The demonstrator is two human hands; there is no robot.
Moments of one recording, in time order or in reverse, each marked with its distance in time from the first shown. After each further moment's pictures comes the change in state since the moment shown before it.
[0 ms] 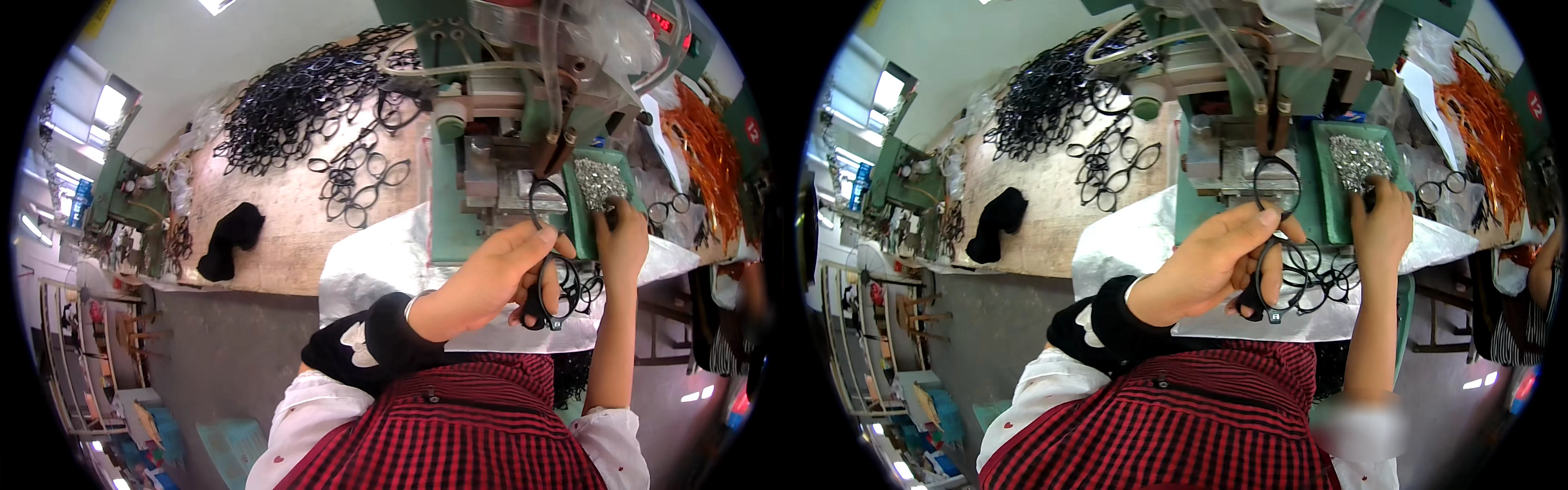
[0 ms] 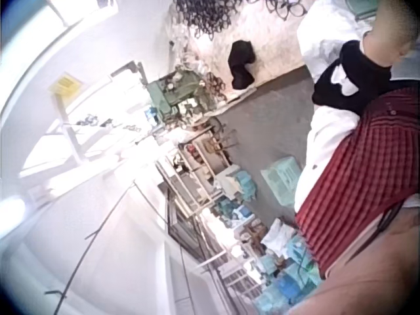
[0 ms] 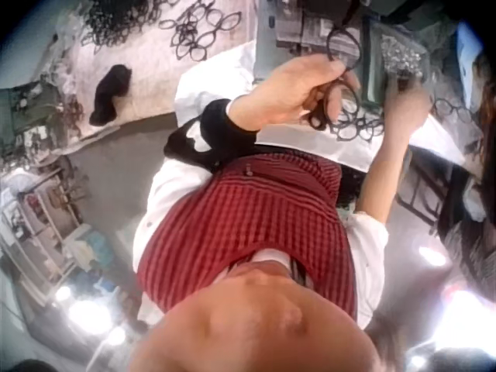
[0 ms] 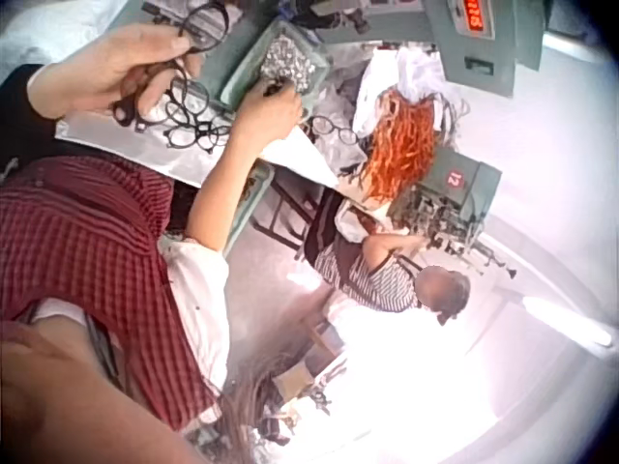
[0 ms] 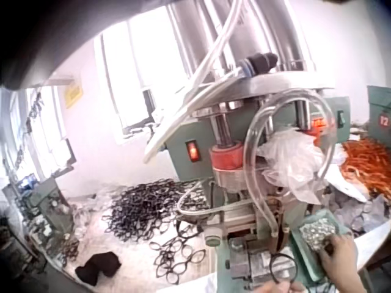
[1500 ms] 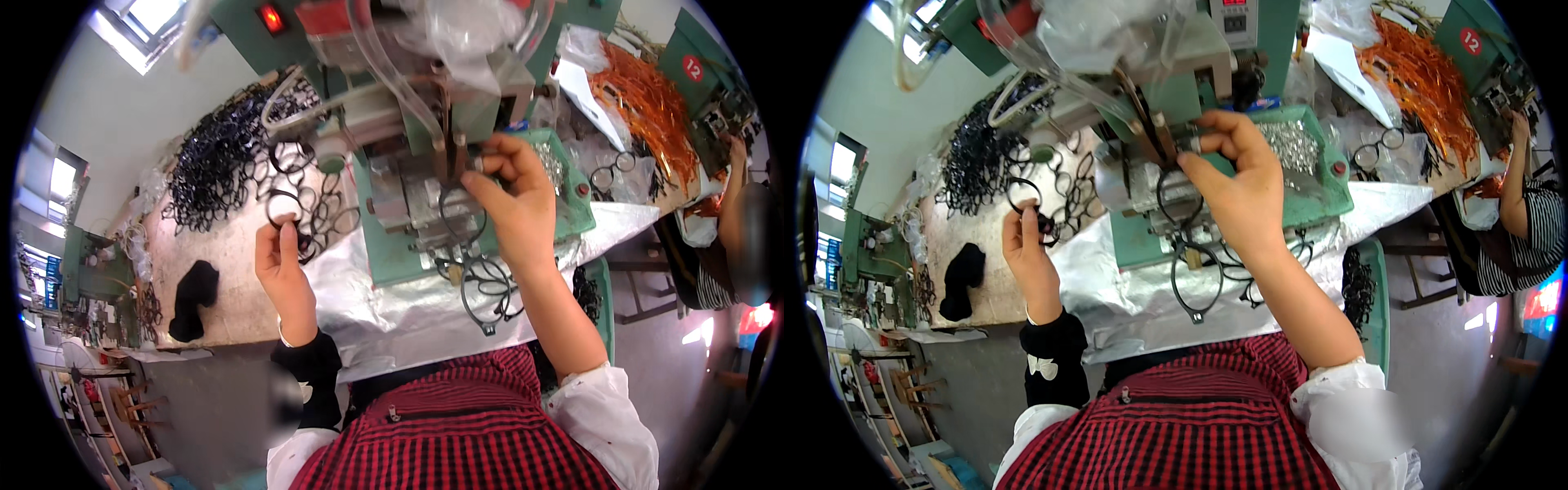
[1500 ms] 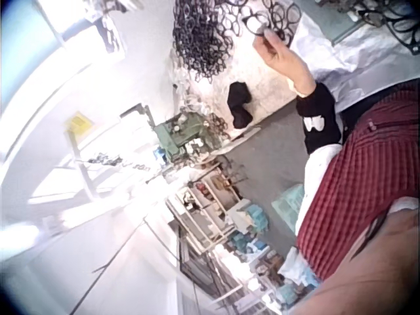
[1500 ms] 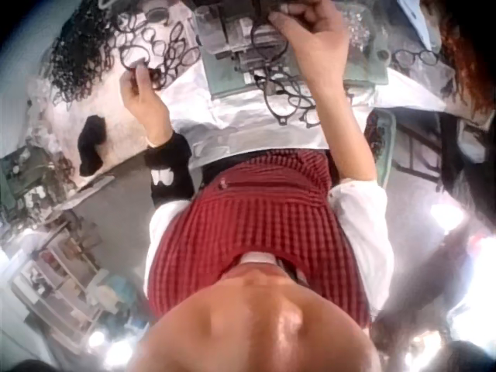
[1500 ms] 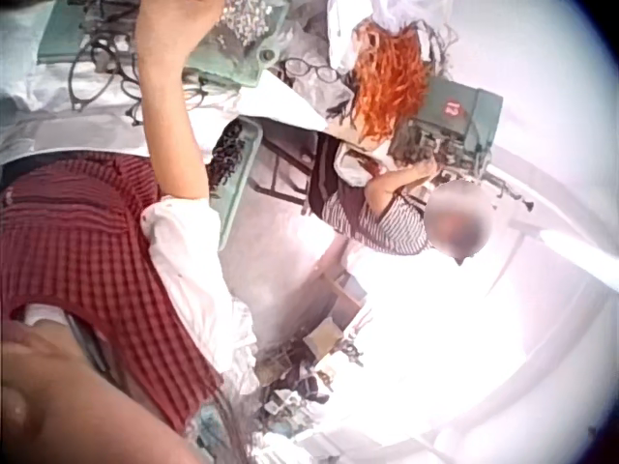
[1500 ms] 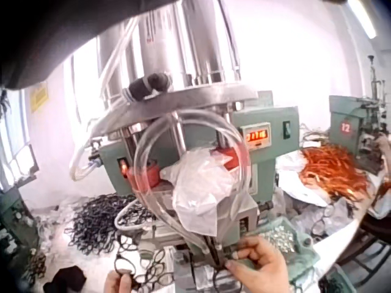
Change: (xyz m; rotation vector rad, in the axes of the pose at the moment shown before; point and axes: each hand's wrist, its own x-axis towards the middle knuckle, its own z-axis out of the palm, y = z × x) left_hand -0.039 -0.005 -0.135 0.515 0.963 0.894; right_hand 0.022 -0.105 -0.023 1.391 -0.096 0.234
